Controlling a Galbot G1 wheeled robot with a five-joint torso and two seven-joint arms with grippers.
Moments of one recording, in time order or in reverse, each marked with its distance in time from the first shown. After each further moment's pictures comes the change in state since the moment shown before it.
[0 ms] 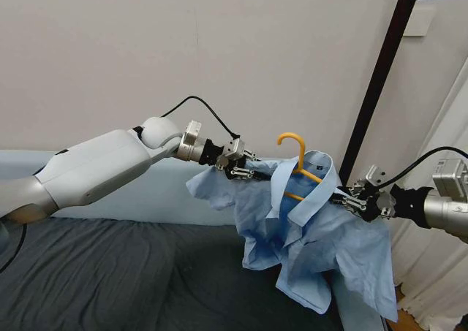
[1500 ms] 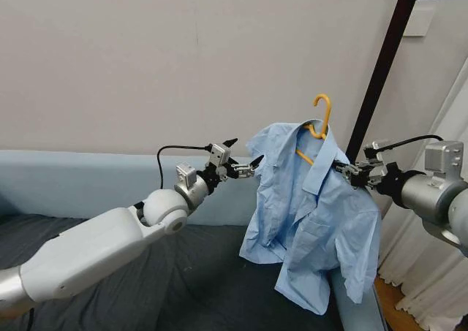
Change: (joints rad) left arm 0.586 0.027 -0.323 -0.405 -0.024 0.094 -1.169; right arm 0.034 0.278 0.053 0.065 0.363 -0.079 0.701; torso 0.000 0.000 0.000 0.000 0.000
